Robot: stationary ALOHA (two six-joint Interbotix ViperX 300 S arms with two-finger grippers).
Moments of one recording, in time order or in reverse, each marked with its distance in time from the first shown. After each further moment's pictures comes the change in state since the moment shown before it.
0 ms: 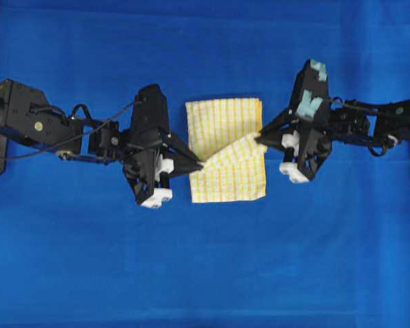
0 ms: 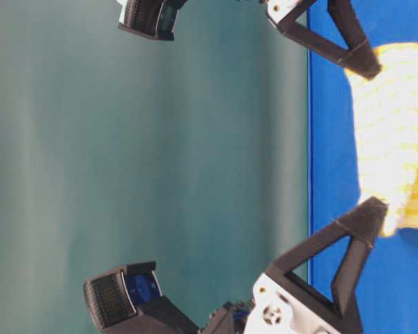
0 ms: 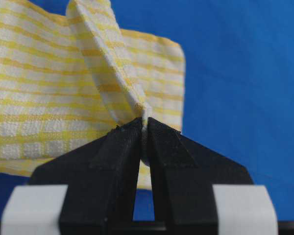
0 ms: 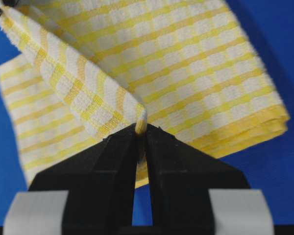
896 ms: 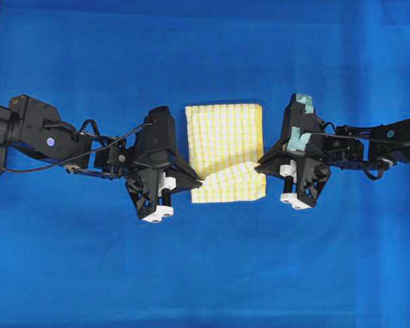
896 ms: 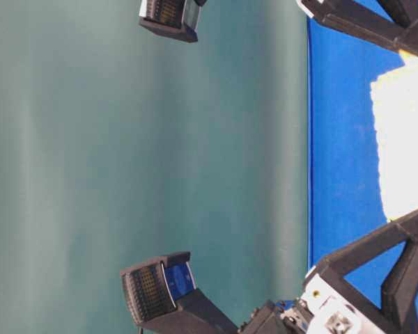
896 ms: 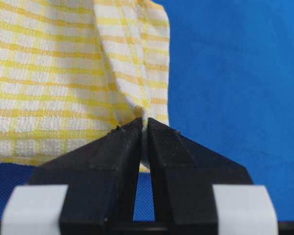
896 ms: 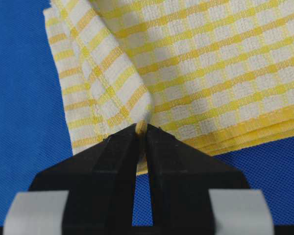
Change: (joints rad) left arm -0.038 0.074 -0.020 0.000 0.002 -0.003; right arm 0.109 0.060 -0.018 0.003 0.014 -0.002
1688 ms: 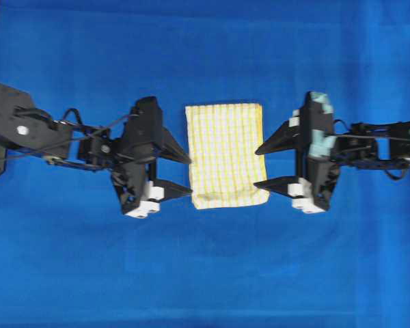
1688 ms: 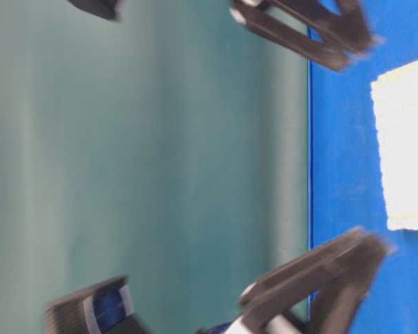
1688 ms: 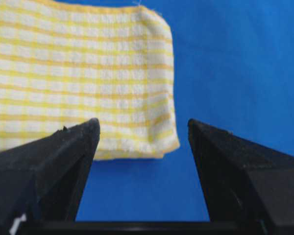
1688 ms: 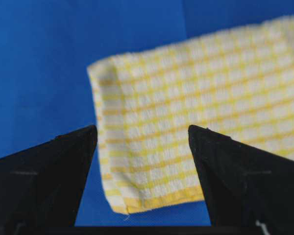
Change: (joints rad) left arm 0.015 -0.195 0.034 0.003 0.164 0.080; right arm 0.026 -0.213 0.012 -0.031 0.028 -0.095
